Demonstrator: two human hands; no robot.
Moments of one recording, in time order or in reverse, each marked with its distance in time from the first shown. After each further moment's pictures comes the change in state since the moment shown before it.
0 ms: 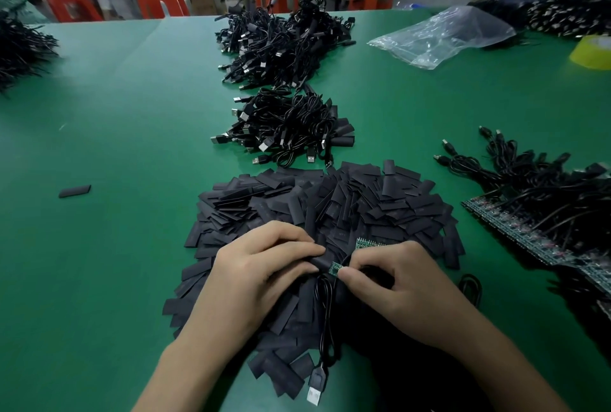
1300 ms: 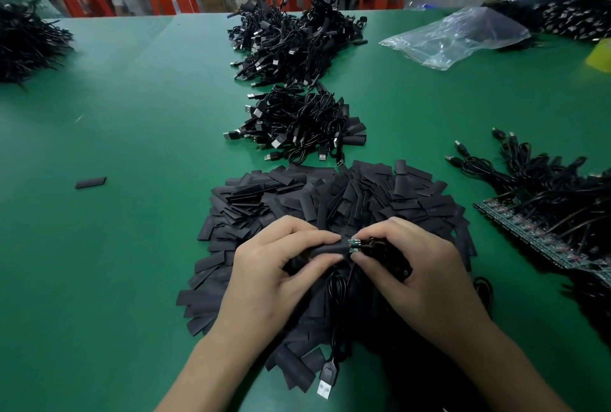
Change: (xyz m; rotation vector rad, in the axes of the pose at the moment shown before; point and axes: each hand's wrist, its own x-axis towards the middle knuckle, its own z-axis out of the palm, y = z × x) left_hand 0.001 0.012 0.009 -0.140 0.126 -0.155; right_hand 0.001 0.004 0.009 -0.160 0.316 -0.220
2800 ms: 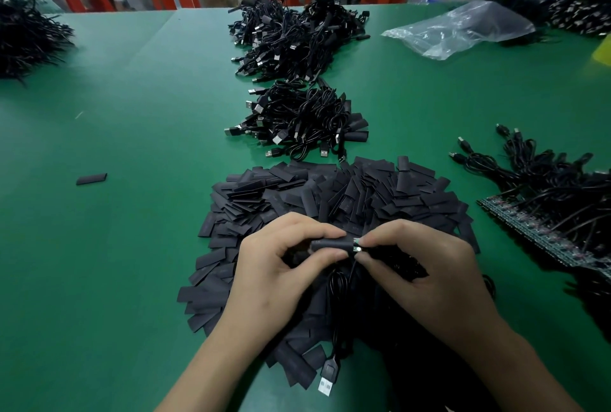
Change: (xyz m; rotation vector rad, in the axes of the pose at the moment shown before) left_hand 0.002 -0.002 0.004 -0.241 -0.042 -0.159; right_hand 0.000 0.003 -0.004 0.083 0.077 -0.127
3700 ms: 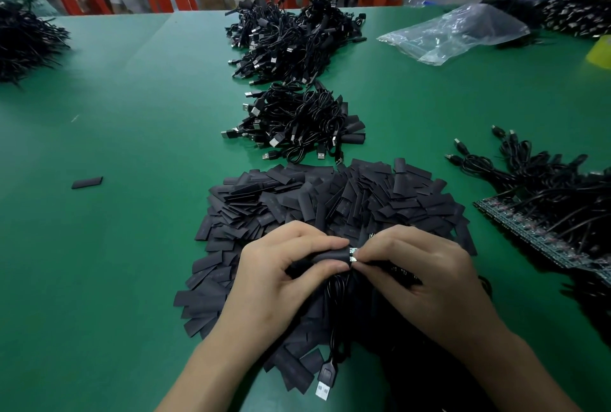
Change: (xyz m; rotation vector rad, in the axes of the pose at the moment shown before) left_hand -0.001 0.001 0.000 0.108 -0.039 0.108; right_hand -0.004 0.008 -0.002 -0.059 -0.038 -0.097
